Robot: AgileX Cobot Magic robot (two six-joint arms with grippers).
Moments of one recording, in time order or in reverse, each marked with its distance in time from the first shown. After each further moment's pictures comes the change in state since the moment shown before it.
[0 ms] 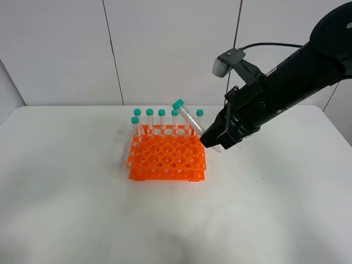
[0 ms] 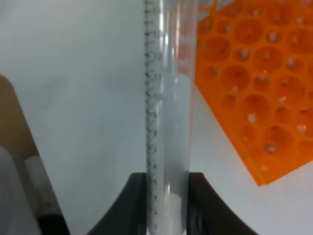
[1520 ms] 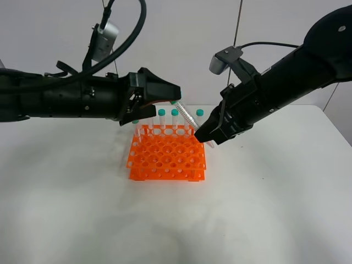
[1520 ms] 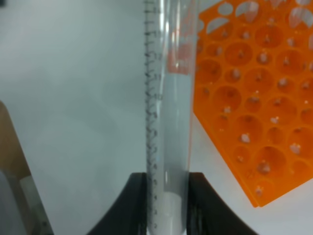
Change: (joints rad) left arm -0.340 1.525 -0.387 -1.618 -0.364 1.212; right arm 0.000 0.029 0.000 0.050 -0.058 -0.032
